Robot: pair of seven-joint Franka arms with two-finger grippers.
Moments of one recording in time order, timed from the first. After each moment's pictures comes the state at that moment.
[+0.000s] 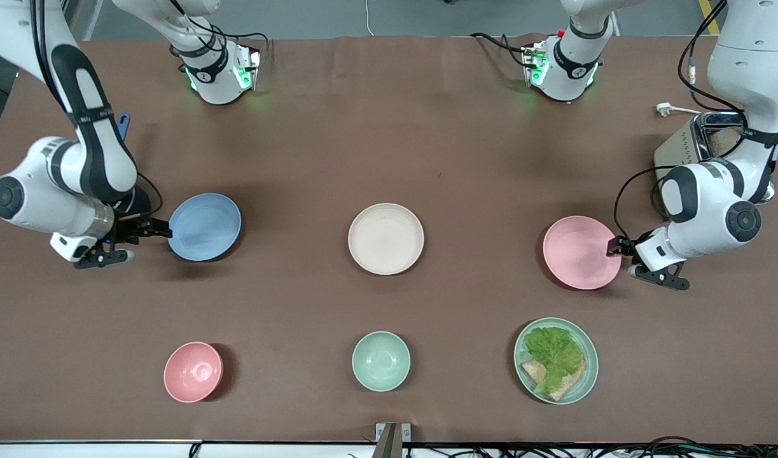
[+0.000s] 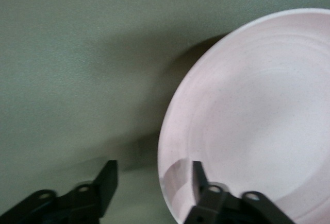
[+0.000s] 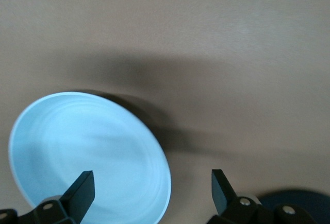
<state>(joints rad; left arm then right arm) 0.27 0.51 -0.15 -2.01 0.01 2.42 0.43 -0.07 0.35 -0.10 -2.11 0.23 2.30 -0.50</state>
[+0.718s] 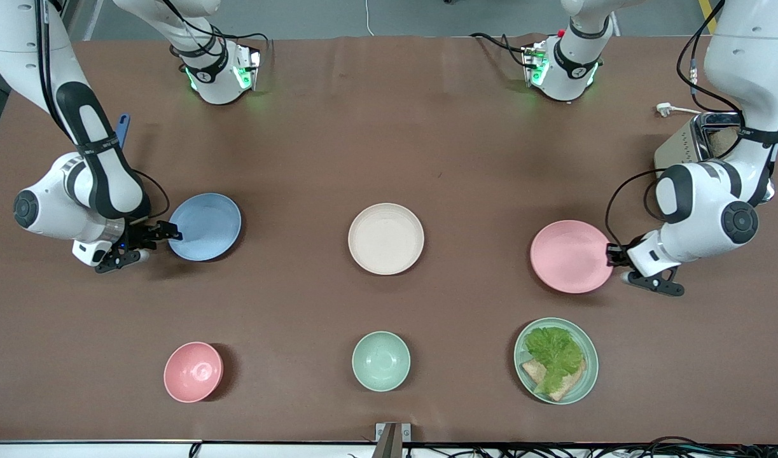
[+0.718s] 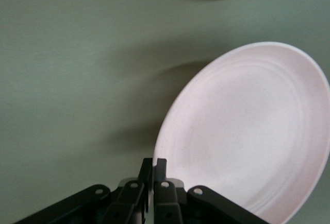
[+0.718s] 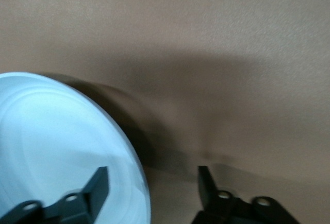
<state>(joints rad) 0.27 0.45 -0.30 -1.92 0.00 2.27 0.22 -0.09 0.44 -0.11 -2.13 0.35 2.35 -0.70</state>
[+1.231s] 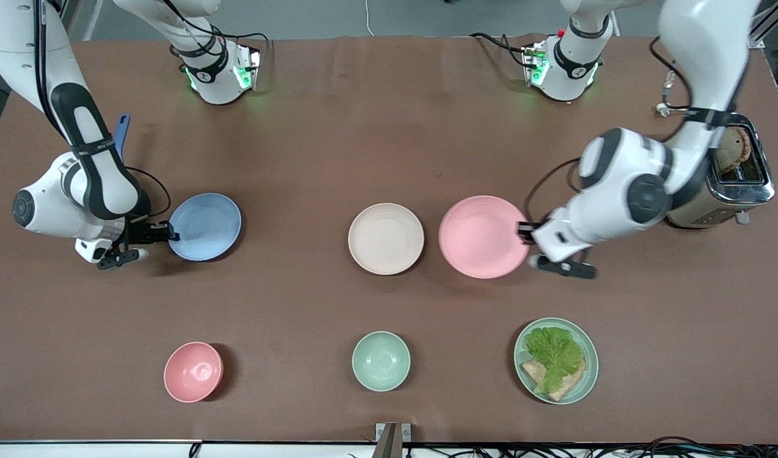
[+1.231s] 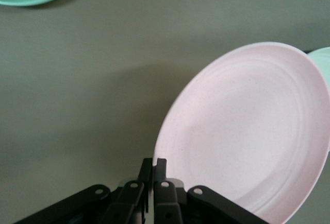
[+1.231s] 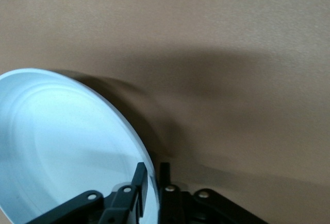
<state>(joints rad) 0.14 0.41 -0.59 -1.84 0.01 2.13 -0.26 -0.09 0.44 -0.13 -2.13 0.40 2.31 -0.70</state>
